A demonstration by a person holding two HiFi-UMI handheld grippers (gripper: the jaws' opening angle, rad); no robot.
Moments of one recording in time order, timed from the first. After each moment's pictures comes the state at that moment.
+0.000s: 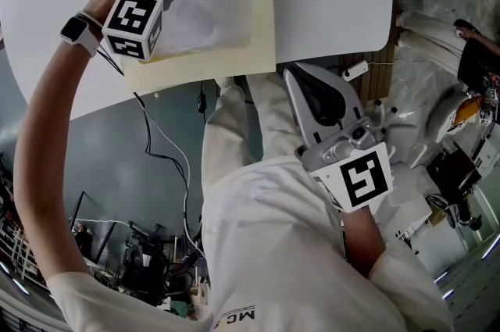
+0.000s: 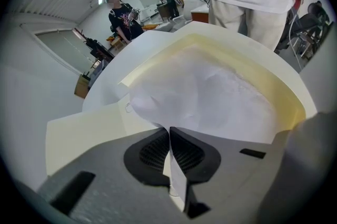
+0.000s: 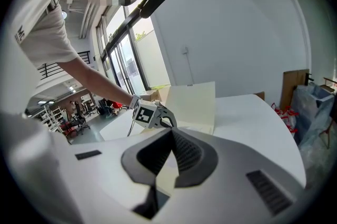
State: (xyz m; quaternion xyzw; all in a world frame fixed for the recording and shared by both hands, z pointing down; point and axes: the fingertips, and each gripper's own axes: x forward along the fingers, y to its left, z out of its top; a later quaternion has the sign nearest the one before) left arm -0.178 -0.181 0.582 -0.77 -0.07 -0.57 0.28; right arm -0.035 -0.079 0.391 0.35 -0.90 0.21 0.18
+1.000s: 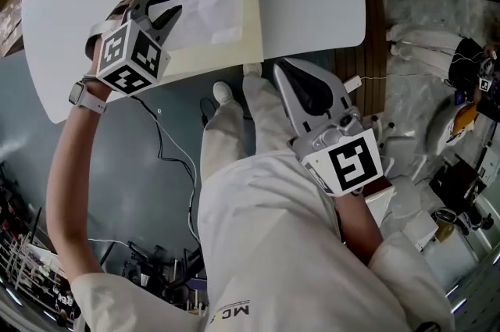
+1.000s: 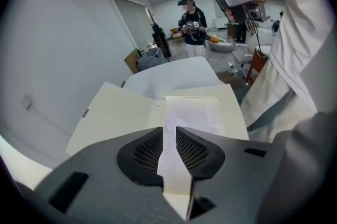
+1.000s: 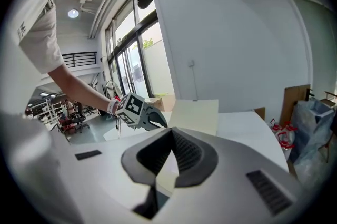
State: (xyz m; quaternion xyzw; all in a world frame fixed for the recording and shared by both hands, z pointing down) left arm -0.189 -0.143 0.472 -0.83 0.20 -0.51 0.06; right arm -0.030 -0.055 0.330 0.35 -0.91 0.15 0.15
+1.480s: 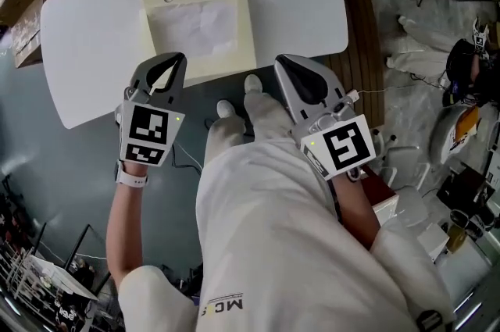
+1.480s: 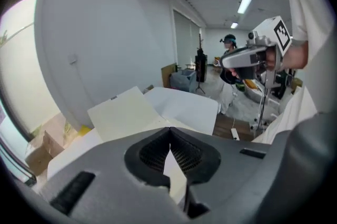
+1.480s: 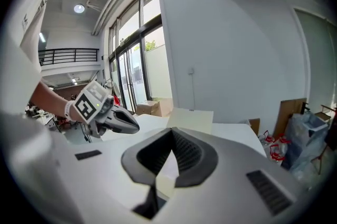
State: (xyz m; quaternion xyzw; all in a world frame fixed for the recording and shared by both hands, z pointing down) left arm -0.165 -0.056 0.362 -0.84 0.40 -0.35 -0.10; right arm -0.011 -0.051 0.287 0.36 -0.91 0.12 0.14
